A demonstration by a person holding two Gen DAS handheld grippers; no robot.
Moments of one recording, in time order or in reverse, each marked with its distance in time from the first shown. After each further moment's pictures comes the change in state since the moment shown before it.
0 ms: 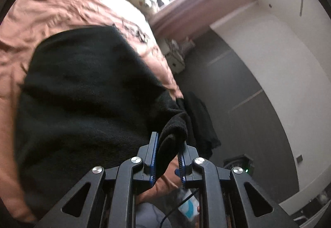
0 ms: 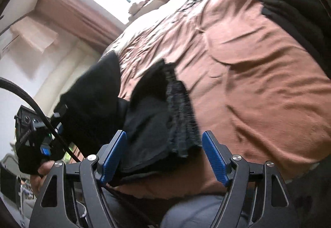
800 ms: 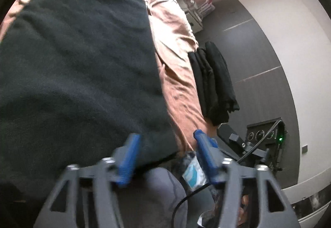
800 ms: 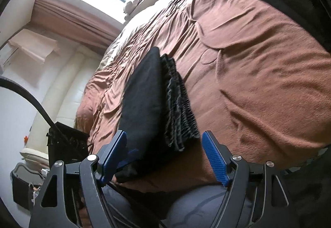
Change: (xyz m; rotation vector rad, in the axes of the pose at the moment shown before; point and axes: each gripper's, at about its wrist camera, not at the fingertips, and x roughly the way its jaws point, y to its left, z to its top) left arm 0.071 0.029 -0.042 -0.072 0.236 0.097; right arm 0.005 -0.018 -0.007 0.080 0.042 0.074
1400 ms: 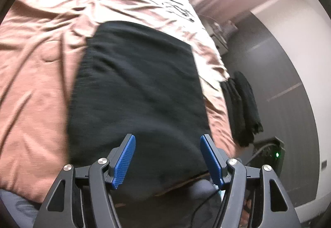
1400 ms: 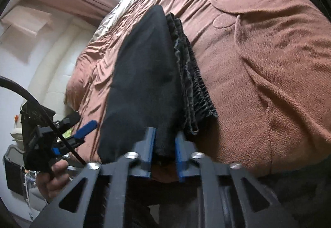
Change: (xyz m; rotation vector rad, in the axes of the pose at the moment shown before) left arm -0.085 0.055 0.009 -0.041 -0.140 0.205; right arm 0.070 0.017 -0.013 -0.060 0.163 -0.083
